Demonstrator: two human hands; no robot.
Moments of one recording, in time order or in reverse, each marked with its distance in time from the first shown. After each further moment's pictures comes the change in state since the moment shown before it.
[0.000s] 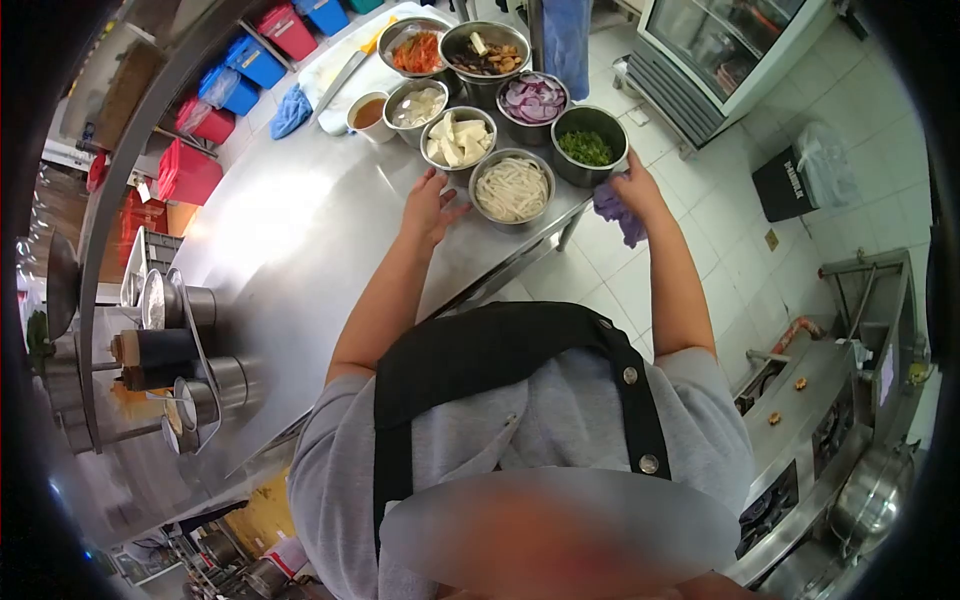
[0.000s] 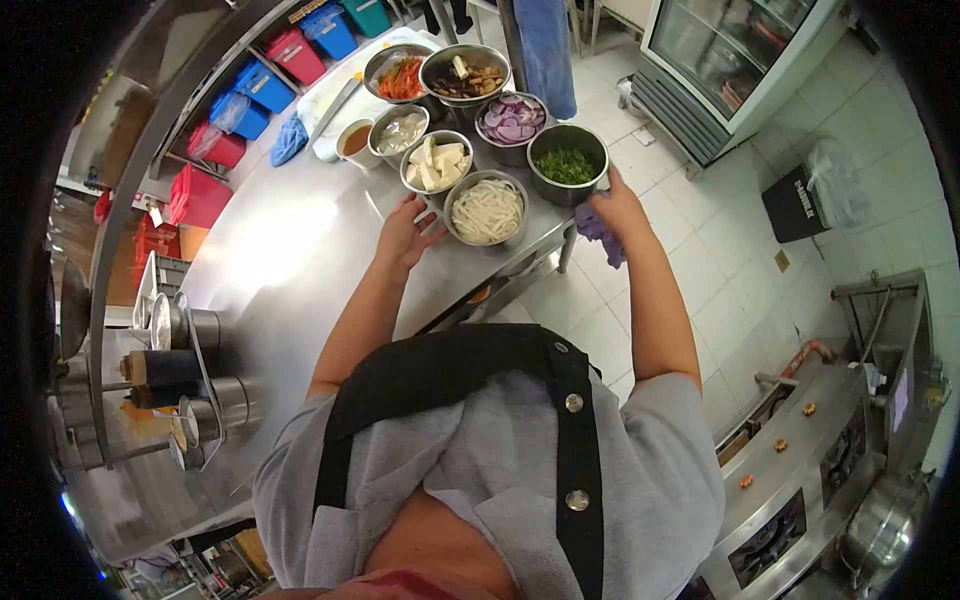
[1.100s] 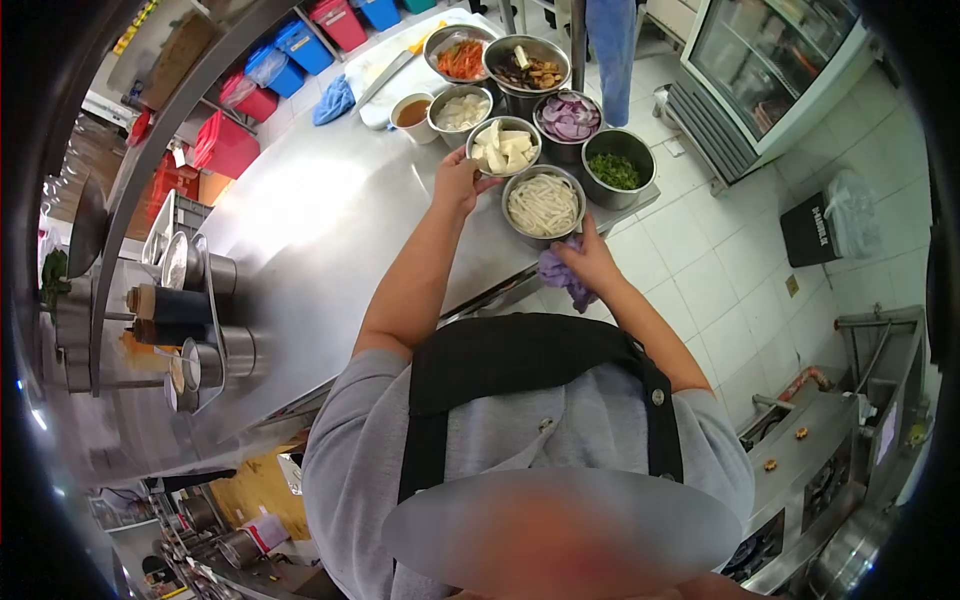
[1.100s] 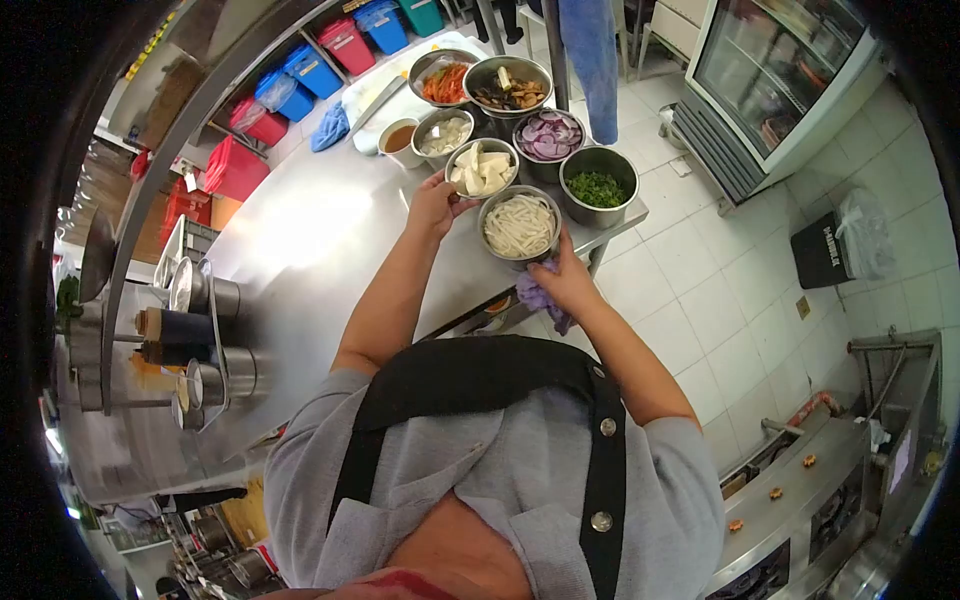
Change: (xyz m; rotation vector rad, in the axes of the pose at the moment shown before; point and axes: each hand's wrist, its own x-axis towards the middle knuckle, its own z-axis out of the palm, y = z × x) left_hand 0.031 0.026 0.026 -0.011 0.015 0.203; right_hand -0.078 -0.041 0.089 0.391 -0.299 -0.214
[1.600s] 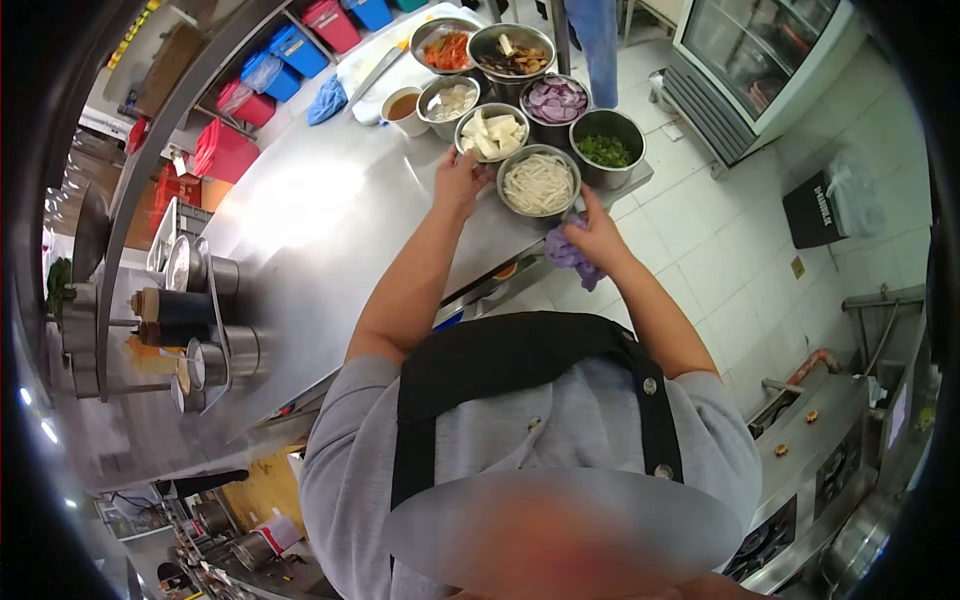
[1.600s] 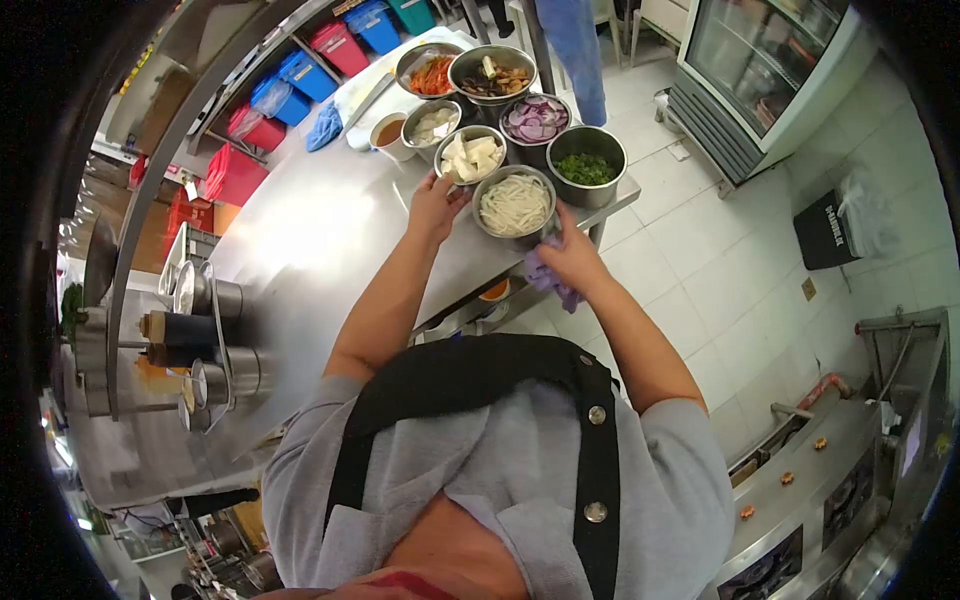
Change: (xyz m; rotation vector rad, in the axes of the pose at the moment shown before) left_hand -0.018 -0.026 -0.001 -0.079 0.022 0.064; right_hand -0.009 -0.016 -0.022 -0.073 0.020 0.018
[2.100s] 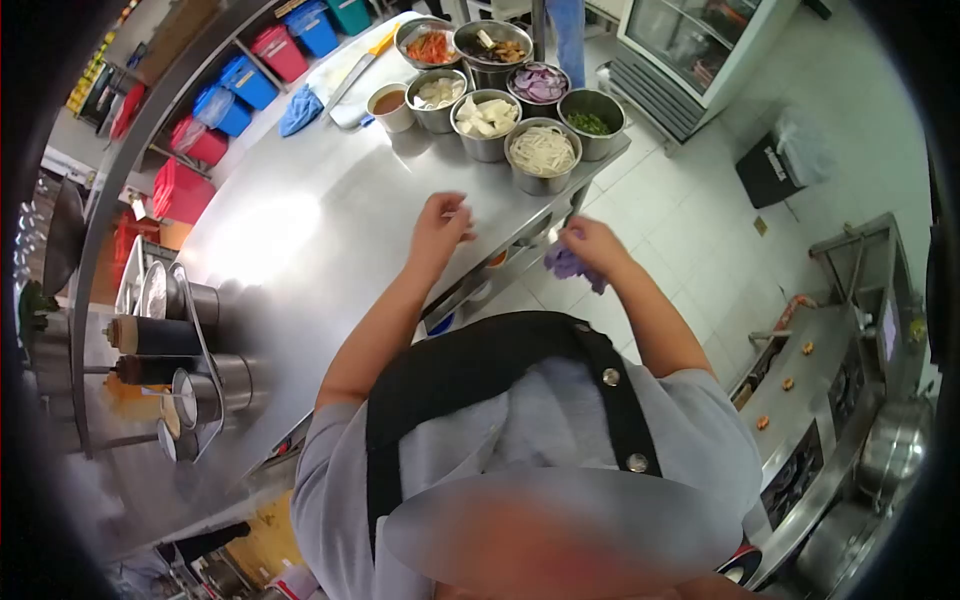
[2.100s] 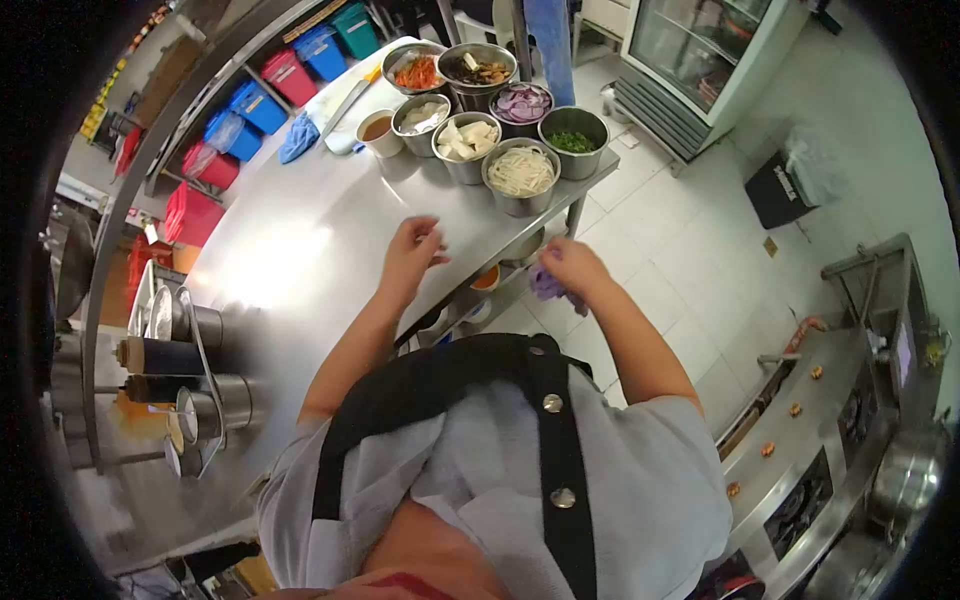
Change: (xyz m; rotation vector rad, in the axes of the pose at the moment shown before) left_hand -0.128 0.040 -0.080 0.503 -0.321 0.087; right_hand -0.062 0.022 0.051 -0.339 0.011 0.137
